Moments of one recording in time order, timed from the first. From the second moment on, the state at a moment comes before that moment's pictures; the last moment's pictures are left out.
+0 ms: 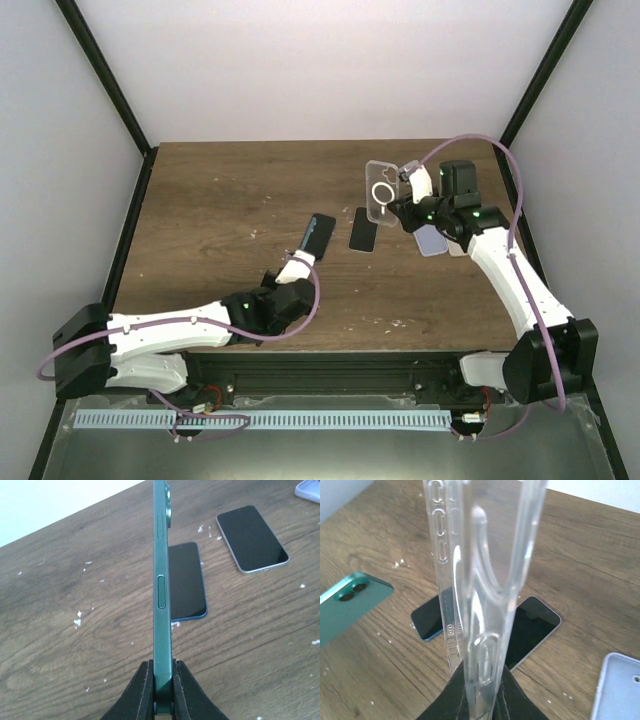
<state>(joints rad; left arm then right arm) -1.20 1.25 0.76 -0.30 -0.83 -0.37 0.20 1.27 1.10 -0.49 -0.48 -0.14</state>
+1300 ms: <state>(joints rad) -1.23 1.17 0.57 -0.21 -0.77 -0.49 -0.09 2.05 1.58 -1.09 -0.42 -0.26</state>
